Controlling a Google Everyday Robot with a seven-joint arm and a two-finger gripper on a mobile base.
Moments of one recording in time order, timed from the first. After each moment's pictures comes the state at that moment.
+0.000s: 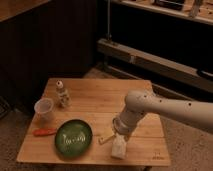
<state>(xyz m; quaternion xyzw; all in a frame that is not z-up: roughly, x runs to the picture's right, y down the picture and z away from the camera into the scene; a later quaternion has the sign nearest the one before) 0.038 0.232 0.682 -0.11 -0.48 -0.66 0.57</state>
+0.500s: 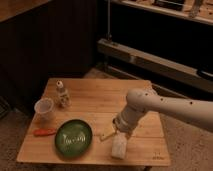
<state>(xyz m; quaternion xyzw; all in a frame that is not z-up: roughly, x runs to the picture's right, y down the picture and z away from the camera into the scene) 0.046 0.228 0.688 -0.13 -0.45 -0.65 0.60</state>
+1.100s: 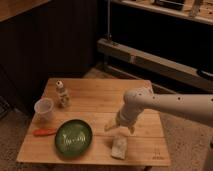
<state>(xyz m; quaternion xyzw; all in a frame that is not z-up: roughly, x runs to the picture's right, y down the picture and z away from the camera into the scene) 0.066 0.212 0.762 -0.19 -0.36 -0.62 0.67</state>
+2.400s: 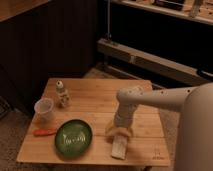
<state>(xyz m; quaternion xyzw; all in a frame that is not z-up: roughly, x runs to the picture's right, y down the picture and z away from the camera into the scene) 0.073 0.242 0.781 -0.30 -0.38 -0.56 0.67</state>
